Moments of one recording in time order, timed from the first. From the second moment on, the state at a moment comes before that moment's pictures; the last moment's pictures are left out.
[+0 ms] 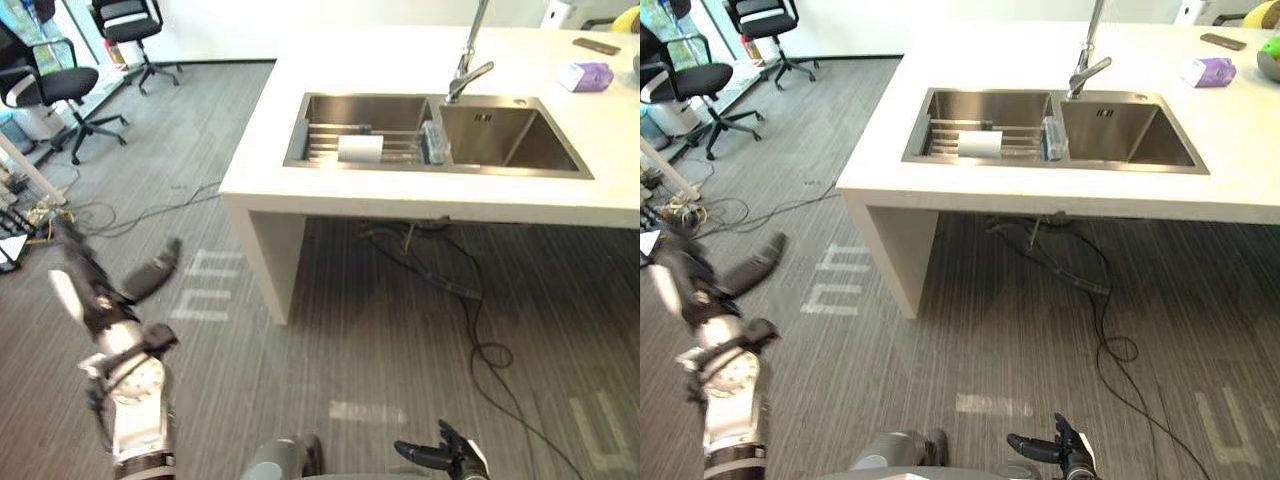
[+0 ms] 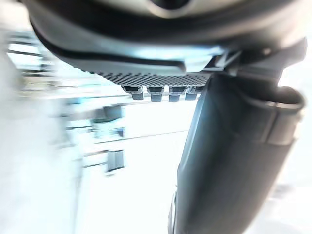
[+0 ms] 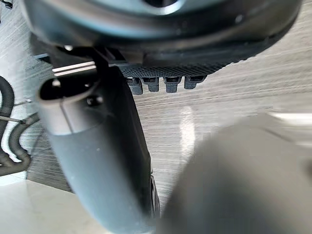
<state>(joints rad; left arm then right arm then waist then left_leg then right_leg) 0.01 0.23 0.36 -0.09 0.00 -0.28 0.44 0.20 -0.12 -0.23 1.03 0.02 -0.25 0.09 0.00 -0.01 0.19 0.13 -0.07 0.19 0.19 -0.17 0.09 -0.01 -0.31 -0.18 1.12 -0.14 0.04</state>
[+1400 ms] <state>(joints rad) -0.45 0.75 -0.24 0.13 0.35 -0.09 -0.23 0.21 -0.17 -0.35 1.05 0.00 -0.12 0.22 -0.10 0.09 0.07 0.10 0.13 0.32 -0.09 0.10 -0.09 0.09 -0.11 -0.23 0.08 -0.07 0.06</state>
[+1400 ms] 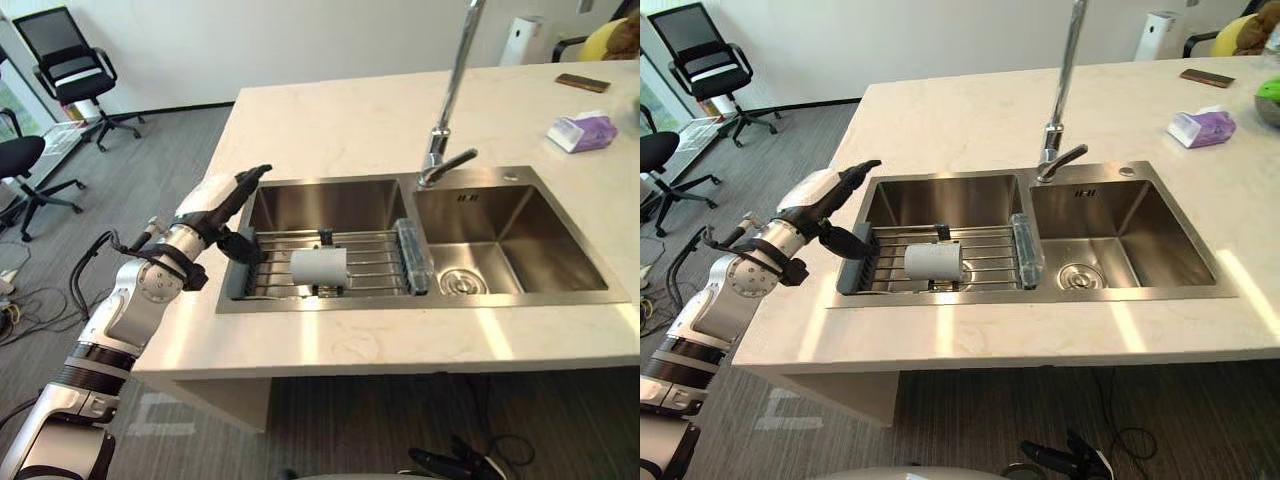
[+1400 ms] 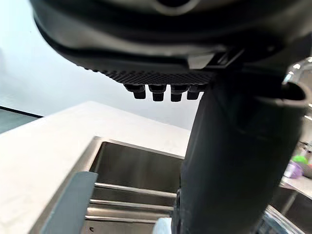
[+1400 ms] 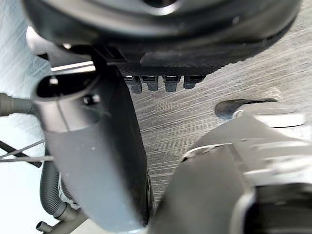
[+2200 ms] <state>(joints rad) -0.51 0.68 -0.40 0.17 0.26 -0.02 -0.33 0.21 -0.15 -0.35 1.05 0.00 -0.12 0.22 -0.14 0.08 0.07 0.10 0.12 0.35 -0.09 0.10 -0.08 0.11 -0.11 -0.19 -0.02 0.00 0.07</state>
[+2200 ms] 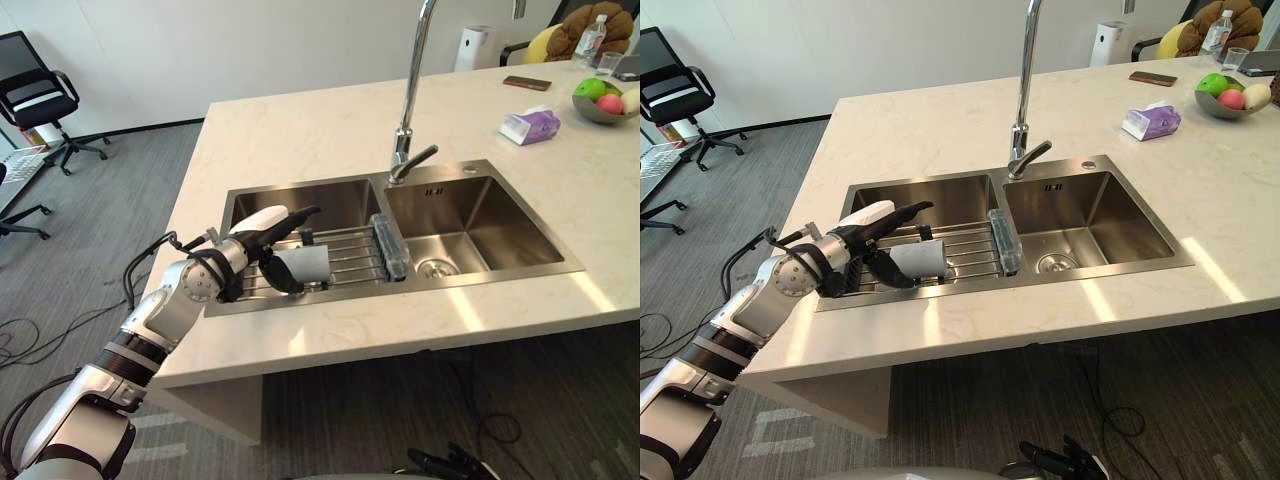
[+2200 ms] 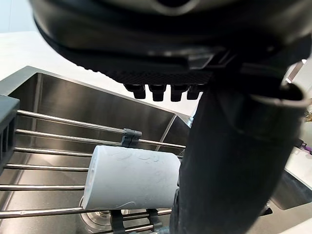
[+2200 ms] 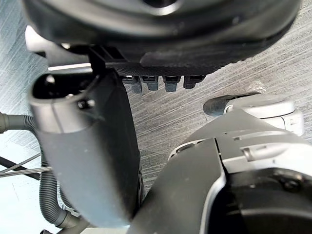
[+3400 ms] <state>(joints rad) -0.58 0.58 -0.46 0.33 0.32 0.08 -0.27 0.20 -0.14 -0.29 1.03 0.00 -0.11 0.22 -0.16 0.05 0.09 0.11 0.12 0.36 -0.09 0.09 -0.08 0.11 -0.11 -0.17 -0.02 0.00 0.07</state>
